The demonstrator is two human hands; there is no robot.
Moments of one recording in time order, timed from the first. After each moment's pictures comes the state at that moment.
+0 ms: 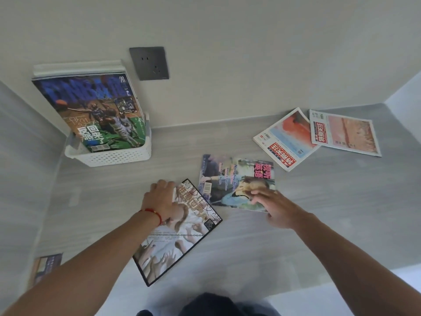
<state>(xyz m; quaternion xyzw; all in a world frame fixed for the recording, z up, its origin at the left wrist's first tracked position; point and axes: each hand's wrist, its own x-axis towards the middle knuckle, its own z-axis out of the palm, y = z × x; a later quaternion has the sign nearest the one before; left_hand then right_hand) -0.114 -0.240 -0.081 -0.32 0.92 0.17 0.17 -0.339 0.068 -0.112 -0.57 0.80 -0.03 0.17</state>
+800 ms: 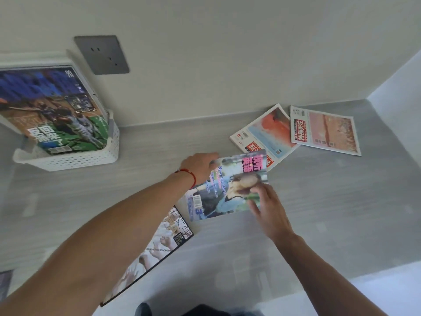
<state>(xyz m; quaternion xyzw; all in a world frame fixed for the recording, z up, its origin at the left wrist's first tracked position) -0.313 -0.172 -0.069 -0.18 0.94 0.26 0.12 -0.346 0.096 -0.107 -0.35 0.90 -0.25 0.05</state>
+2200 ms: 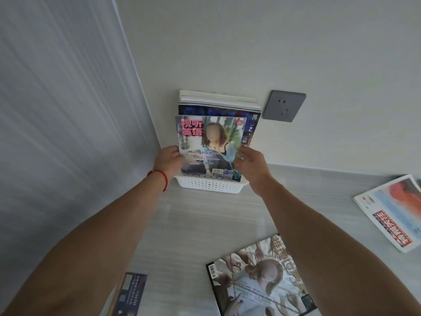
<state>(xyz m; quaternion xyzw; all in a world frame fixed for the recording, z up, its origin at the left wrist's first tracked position) -0.044 -0.528 -0.017 -0.51 0.67 0.50 -0.19 -0.232 -0.375 -0.021 -0.19 0.74 -0.54 0.35</state>
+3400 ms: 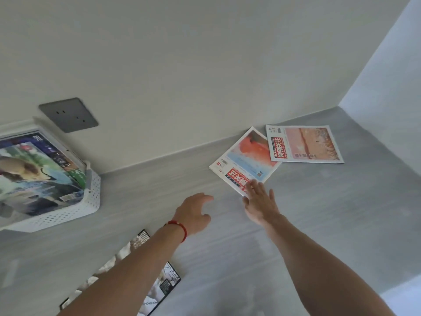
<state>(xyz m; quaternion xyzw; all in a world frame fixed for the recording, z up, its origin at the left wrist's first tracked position) -0.312 -0.128 -0.074 -0.21 0.91 0.32 0.18 -0.449 0.064 -0.121 -0.25 0.94 -0.06 0.23</state>
